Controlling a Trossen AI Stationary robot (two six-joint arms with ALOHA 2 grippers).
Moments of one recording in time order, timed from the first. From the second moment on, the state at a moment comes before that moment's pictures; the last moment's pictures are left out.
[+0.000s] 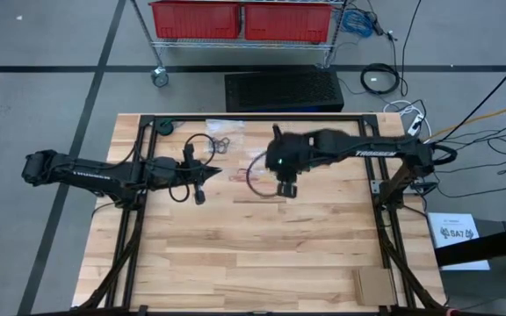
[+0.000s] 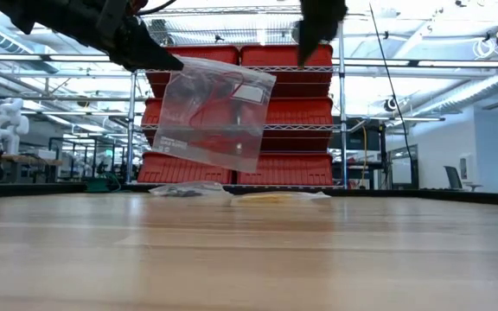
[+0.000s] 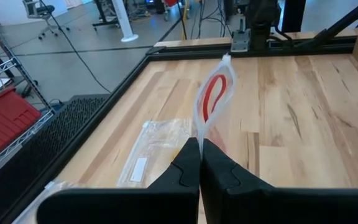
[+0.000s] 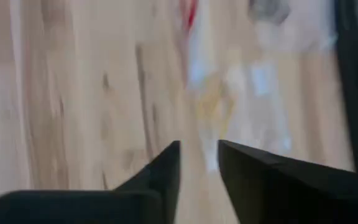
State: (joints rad) left arm -0.01 0.89 0.50 0.11 -0.29 0.09; right arm -0.01 1.69 1.71 -1.15 0.16 0.08
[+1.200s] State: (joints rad) left arm -0.02 0.90 0.50 0.15 -0.21 0.06; right arm 0.08 1.39 0.48 0.85 0.30 0.18
